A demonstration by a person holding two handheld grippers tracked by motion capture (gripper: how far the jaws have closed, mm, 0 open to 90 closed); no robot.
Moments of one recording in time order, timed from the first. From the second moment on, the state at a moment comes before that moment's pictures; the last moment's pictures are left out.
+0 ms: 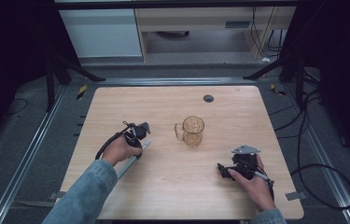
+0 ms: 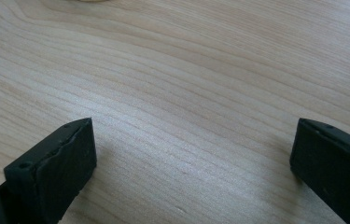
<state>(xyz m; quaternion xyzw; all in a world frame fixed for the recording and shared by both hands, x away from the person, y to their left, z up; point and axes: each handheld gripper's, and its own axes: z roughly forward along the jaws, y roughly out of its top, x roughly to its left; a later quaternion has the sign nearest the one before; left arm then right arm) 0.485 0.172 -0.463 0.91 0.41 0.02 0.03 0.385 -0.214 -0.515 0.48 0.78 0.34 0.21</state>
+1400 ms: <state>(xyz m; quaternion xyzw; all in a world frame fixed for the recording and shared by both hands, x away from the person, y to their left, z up) 0.493 0.175 -0.404 0.91 0.40 0.05 0.11 0.385 -0.214 -0.515 0.48 0.78 0.34 0.21</state>
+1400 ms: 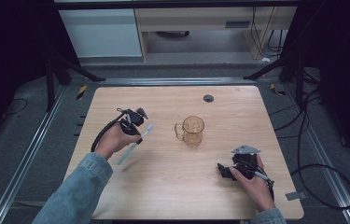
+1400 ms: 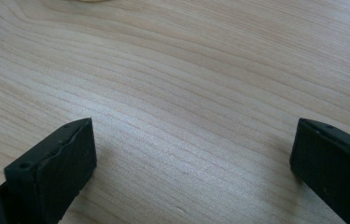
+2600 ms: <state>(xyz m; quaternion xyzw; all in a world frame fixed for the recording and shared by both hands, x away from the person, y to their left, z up) 0.492 0.130 -0.358 0.87 0.39 0.12 0.27 0.385 -0.215 -0.515 0.48 0.79 0.34 0.21</state>
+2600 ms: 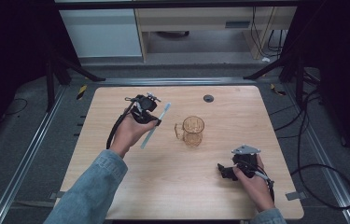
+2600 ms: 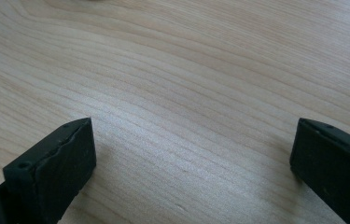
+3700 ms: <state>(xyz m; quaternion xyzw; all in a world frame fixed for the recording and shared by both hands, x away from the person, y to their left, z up) 0.486 0.116 -0.347 0.79 0.38 0.21 0.43 0.384 -0.214 -0.515 0.47 0.79 0.34 0.20</state>
